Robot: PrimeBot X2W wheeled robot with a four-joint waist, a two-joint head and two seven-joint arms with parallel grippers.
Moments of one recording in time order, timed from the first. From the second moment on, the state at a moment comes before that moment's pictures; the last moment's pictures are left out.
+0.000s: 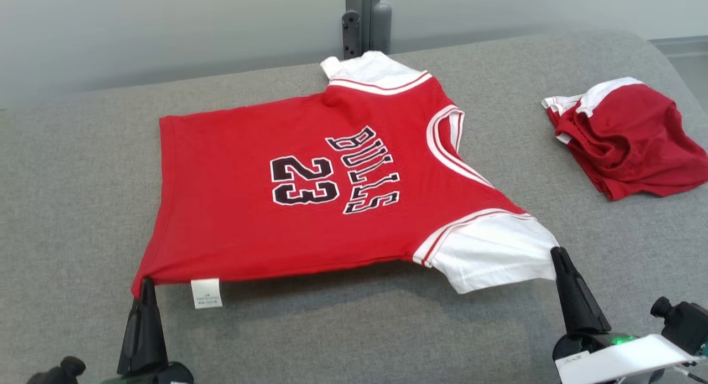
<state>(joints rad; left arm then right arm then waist) 0.15 0.09 -0.02 -0.02 -0.67 -0.12 -0.26 0.13 -0.20 0.18 -0.09 0.86 0.13 -0.23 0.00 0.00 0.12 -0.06</state>
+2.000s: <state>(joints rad) -0.28 0.06 -0.02 0.53 -0.62 -0.12 -0.26 -0.50 -0.08 0.22 0.61 0.79 0.13 -0.21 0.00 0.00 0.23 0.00</state>
